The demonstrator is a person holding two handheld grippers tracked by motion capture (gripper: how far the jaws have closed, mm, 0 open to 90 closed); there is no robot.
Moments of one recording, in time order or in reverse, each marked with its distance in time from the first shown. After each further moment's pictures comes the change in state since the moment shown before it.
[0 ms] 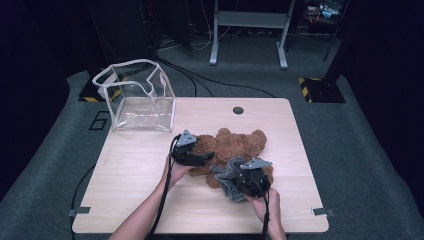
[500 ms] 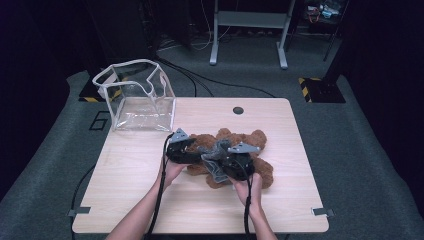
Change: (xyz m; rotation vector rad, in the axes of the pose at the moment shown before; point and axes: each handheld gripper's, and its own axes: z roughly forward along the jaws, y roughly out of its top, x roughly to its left) left arm 0.017 -0.007 -0.004 0.011 -0.020 -0.083; right arm 0.016 0.047 0.037 -0.128 0.021 0.003
